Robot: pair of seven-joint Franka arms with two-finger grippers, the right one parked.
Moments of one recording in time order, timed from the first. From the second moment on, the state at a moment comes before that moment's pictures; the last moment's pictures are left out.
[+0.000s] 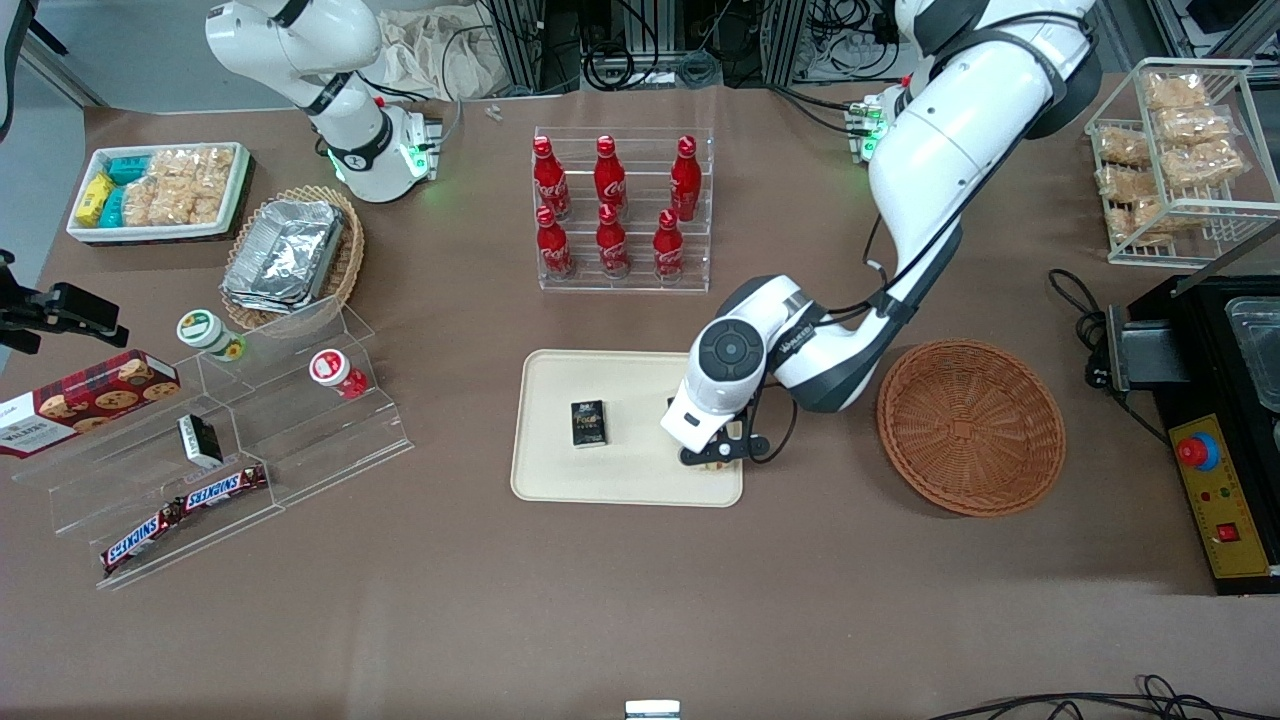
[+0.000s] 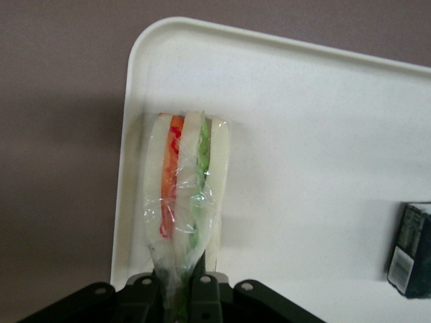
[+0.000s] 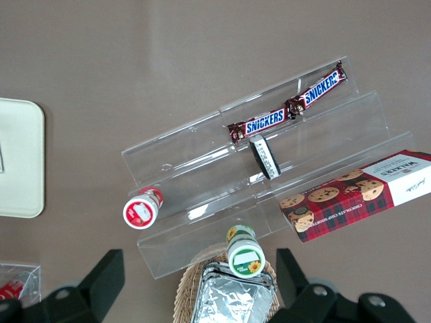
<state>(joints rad) -0.22 0.83 -0.54 -1.46 0.38 2.13 -0.97</state>
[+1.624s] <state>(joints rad) 0.12 0.14 -0.38 -1.66 0.08 1.68 -0.31</state>
